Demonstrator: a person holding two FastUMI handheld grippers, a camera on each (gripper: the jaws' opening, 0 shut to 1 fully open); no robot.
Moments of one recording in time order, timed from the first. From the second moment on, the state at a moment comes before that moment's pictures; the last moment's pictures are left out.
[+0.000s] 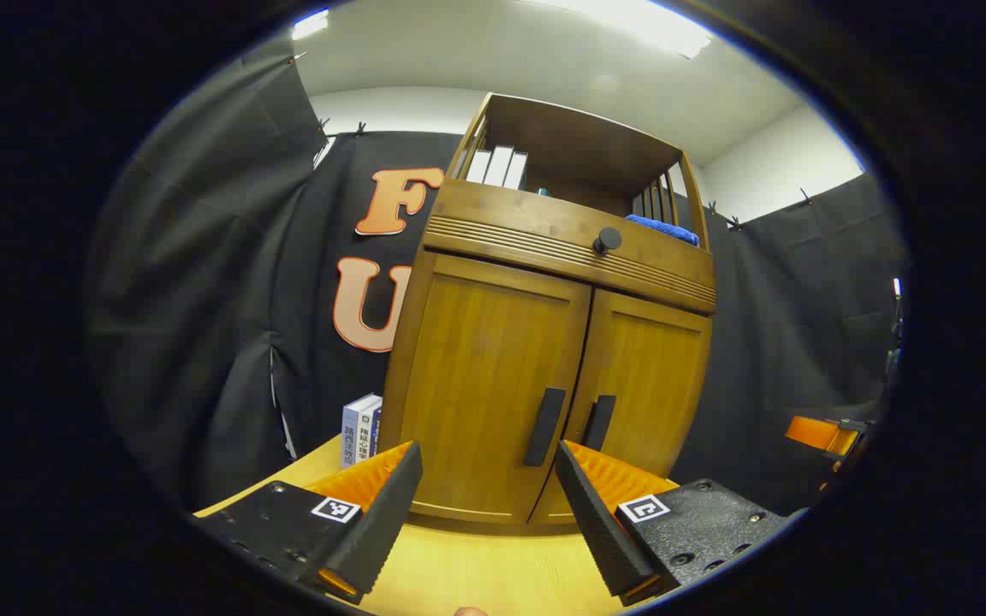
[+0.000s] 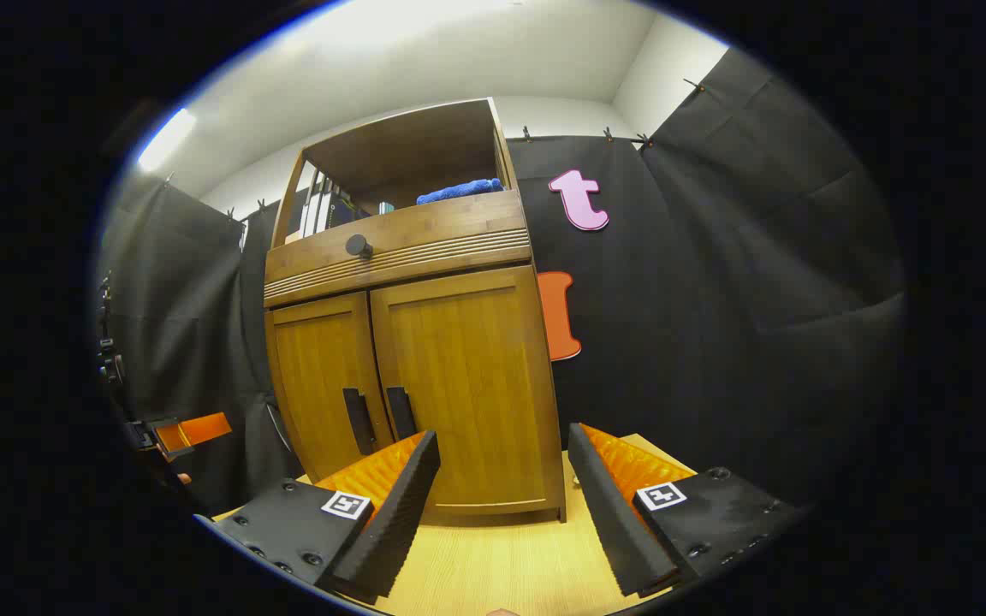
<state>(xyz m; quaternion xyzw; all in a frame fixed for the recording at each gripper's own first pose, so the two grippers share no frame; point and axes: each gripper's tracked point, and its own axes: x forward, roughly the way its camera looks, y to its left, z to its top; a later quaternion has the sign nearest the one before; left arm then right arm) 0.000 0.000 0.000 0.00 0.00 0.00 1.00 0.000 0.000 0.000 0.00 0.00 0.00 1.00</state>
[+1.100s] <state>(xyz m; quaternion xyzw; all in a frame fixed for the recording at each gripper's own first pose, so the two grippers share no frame) -0.002 0.008 0.019 0.04 -0.03 0.02 1.00 0.012 0.002 -0.011 0.01 0.01 0.00 1.00</state>
